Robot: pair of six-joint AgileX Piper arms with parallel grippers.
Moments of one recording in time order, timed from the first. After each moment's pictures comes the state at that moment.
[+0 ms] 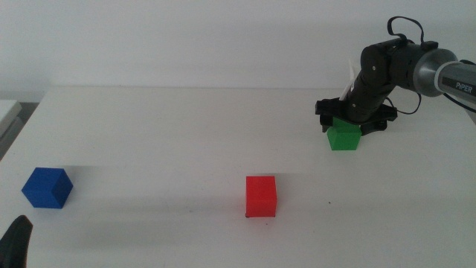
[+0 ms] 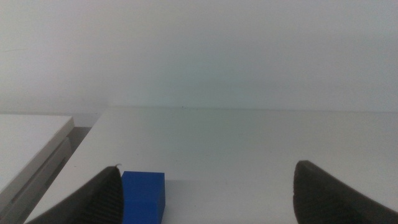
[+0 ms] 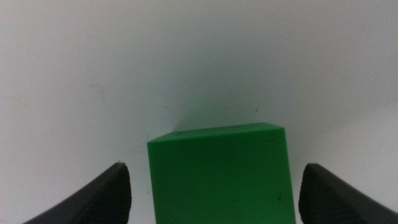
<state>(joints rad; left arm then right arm) -0.04 0.00 0.00 0.00 0.15 -0.08 0.26 2.21 -1.75 -0.09 0.82 0.40</state>
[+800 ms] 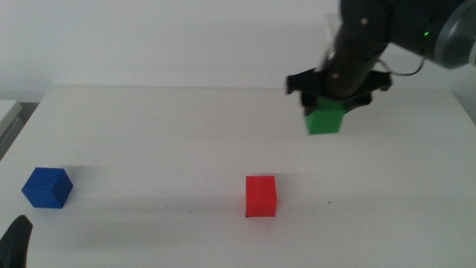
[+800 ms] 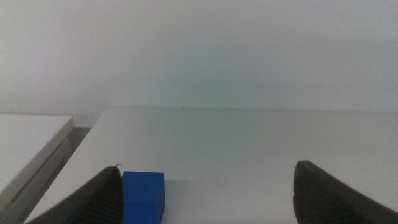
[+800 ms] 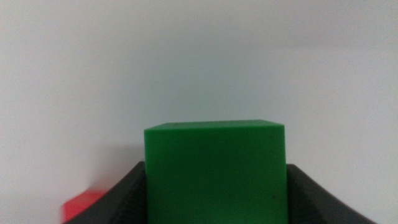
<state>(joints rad) -0.04 0.00 0.00 0.00 0.15 -0.08 0.51 1.91 -1.74 -0.20 1.11 0.52</state>
